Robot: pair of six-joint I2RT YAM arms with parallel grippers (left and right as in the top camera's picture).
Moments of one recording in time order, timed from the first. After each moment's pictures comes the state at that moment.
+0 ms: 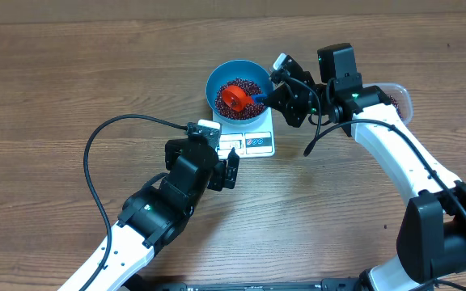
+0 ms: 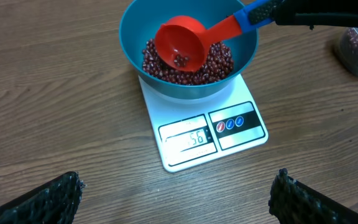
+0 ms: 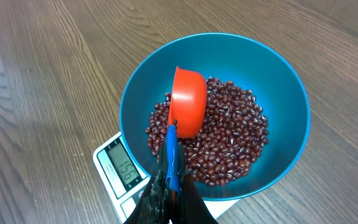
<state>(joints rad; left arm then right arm) -0.65 1.09 0.79 -0.40 -0.28 -0.29 0.26 1.74 1.30 -0.43 -0.63 -0.49</state>
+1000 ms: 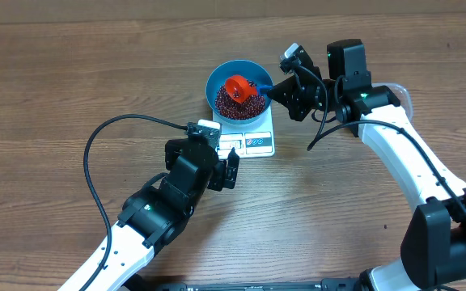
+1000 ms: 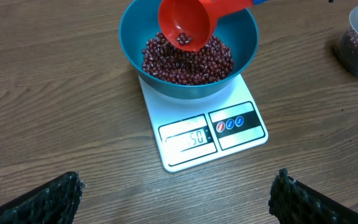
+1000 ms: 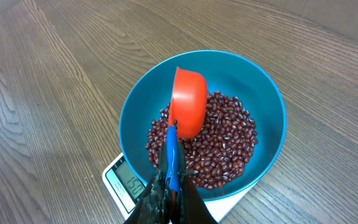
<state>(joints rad) -0.65 1.09 0.79 -0.40 -0.28 -0.29 0.23 1.70 1.30 -0.40 -0.64 -0.32</state>
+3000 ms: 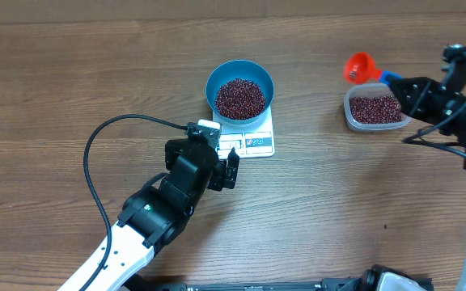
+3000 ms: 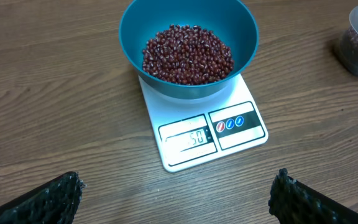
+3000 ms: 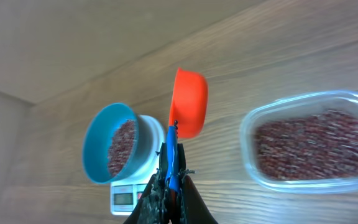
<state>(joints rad) -0.65 1.09 0.79 -0.40 -0.28 -0.29 -0.35 1.32 1.30 -0.77 -0.64 0.15</state>
